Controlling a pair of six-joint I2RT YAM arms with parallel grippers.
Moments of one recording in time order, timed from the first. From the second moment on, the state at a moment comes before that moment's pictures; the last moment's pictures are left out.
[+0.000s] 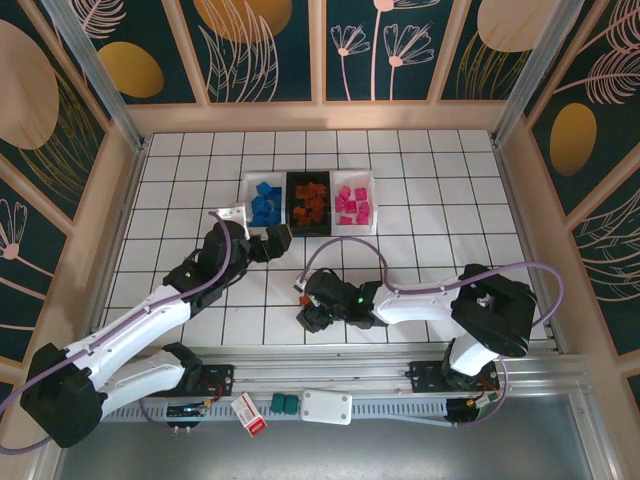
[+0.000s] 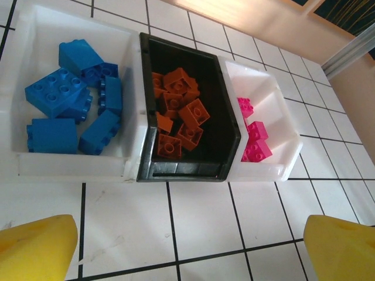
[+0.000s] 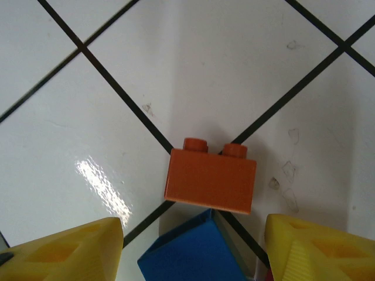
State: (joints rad) left arm -0.64 1.02 0.64 -0.11 -0.14 -0.67; right arm 1.18 1.58 0.73 -0.10 0.08 0.27
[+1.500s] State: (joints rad) left arm -0.64 0.77 0.51 -0.31 -0.31 -0.77; right arm 0.86 1.96 1.43 0.04 -0.08 0.24
